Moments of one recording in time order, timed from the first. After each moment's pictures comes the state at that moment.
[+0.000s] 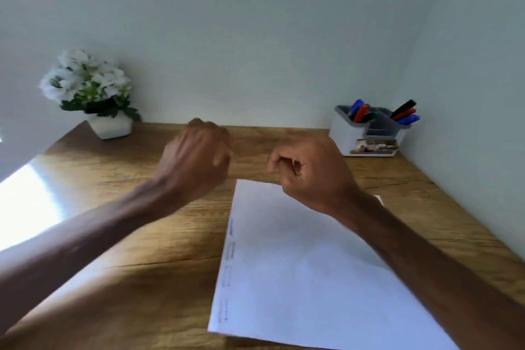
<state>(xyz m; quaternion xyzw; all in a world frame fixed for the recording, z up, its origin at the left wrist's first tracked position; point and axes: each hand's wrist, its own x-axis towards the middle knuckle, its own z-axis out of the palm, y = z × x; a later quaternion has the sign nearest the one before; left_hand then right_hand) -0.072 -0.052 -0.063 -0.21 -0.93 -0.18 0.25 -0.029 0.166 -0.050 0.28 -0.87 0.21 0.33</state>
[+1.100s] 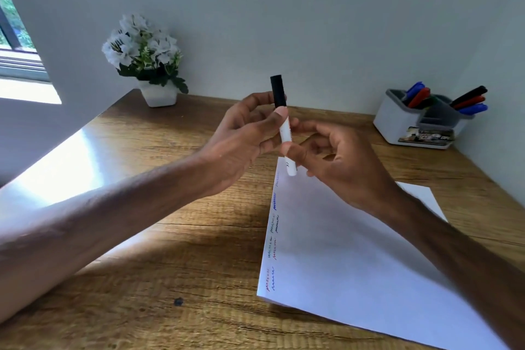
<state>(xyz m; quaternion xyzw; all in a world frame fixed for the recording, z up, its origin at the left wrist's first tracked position) -0.043 -0.055 -0.066 -0.21 -0.55 -0.80 -0.06 -0.013 0.133 -0.060 0.20 -0.87 0.43 0.12</state>
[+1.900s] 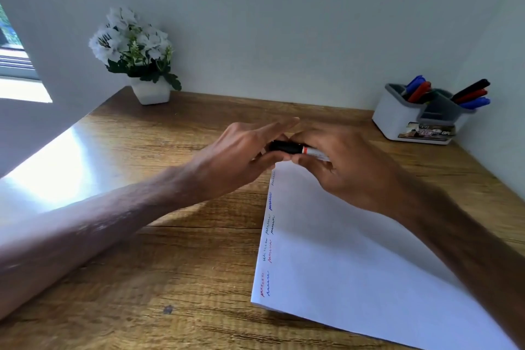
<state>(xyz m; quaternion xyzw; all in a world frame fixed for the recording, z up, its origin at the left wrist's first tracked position) -0.047 -0.063 -0.082 -0.41 -0.84 -0.26 0.24 -0.024 0.152 -0.056 0.31 -0.93 0.14 0.15</state>
